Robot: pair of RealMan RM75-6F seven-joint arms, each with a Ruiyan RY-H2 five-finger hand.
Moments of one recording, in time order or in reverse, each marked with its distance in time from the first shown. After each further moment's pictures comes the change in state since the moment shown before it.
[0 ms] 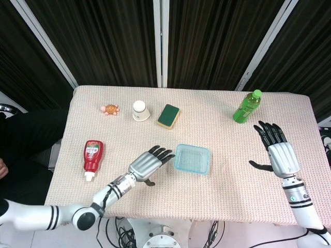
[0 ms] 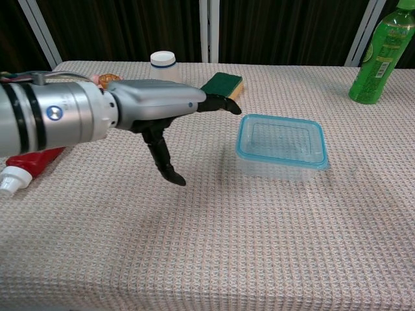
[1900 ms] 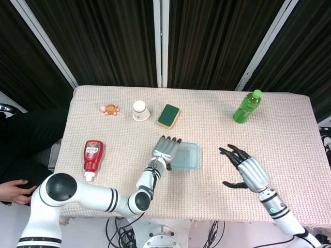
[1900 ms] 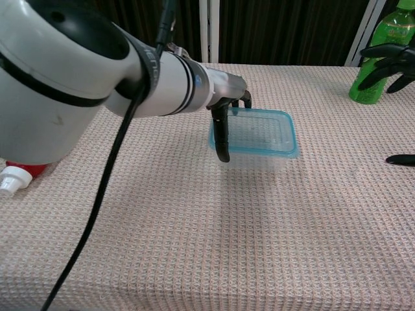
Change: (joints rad) left arm -0.534 -0.203 -0.085 0.237 -0.955 0.264 0.383; right arm 0.022 -0.152 -0.068 0.078 -0.272 -0.026 0.149
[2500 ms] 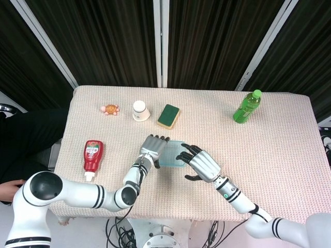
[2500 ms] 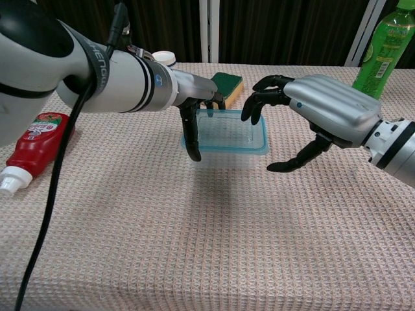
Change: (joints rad) left arm 0.066 0.076 0.066 -0.008 0.037 -0.096 -0.061; right arm 0.218 -0.313 0.092 0.183 0.018 -0.185 -0.201
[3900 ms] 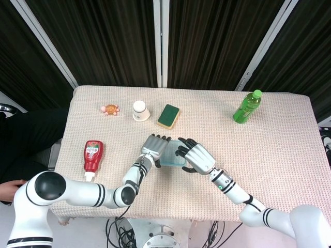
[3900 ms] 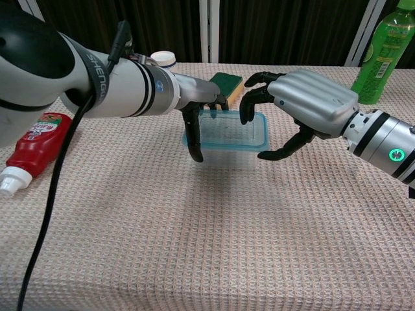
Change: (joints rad) left arm -0.025 -0.010 0.071 0.046 0.082 -0.050 -0.103; right arm 0.097 -0.065 -0.028 0.171 0.044 0.017 -0.012
